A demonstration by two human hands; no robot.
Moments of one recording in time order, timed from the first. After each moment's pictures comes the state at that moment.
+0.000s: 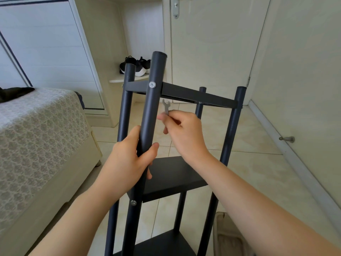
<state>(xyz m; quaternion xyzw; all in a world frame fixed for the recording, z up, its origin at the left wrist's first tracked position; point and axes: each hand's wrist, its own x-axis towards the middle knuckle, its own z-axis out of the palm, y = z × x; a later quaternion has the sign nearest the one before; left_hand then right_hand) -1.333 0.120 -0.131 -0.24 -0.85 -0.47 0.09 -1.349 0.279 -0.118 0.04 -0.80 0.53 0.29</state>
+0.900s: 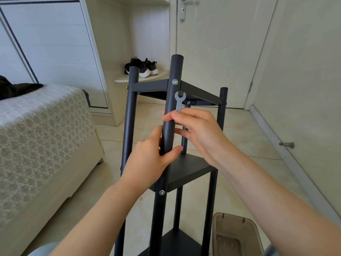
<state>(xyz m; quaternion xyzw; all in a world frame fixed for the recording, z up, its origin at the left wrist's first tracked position) -1.331 0.143 -0.138 -0.23 -0.88 -0.41 0.11 -1.314 0.293 -0.090 0.11 -0.69 0.71 0.09</state>
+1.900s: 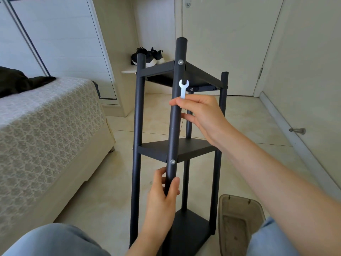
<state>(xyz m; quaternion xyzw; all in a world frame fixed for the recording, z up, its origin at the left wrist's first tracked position) -1.239 0.142 -0.240 -0.03 -0.80 -0.60 -0.03 -1.313 0.289 -0.095 0.07 -0.69 0.71 0.11</state>
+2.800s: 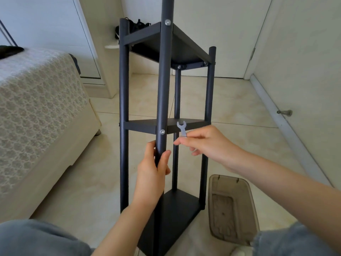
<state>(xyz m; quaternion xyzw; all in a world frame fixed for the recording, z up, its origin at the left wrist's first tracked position) -1.268 0.143 -0.254 -0.09 -0.82 -0.57 0.02 -1.266 0.314 -0.183 -0.01 -0.84 0.53 -0.04</state>
